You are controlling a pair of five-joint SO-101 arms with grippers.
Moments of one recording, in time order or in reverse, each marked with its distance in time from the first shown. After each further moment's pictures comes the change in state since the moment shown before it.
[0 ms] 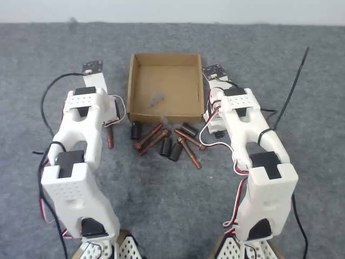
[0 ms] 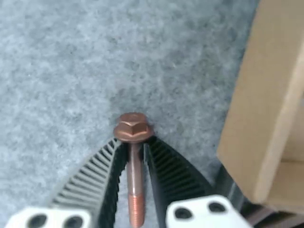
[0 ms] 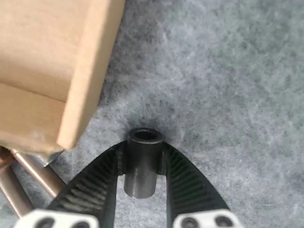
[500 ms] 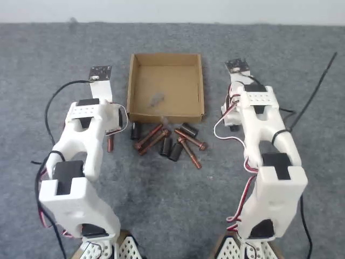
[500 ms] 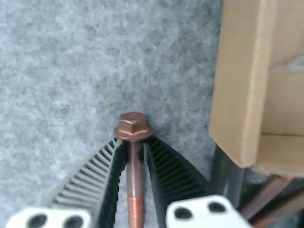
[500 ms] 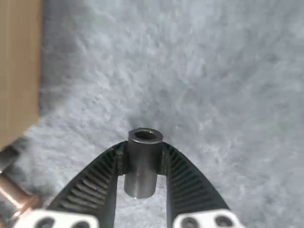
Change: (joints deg) left arm 1.4 -8.8 13.7 -9.8 -3.7; right arm 7.0 -3.3 -1.8 0.0 0.1
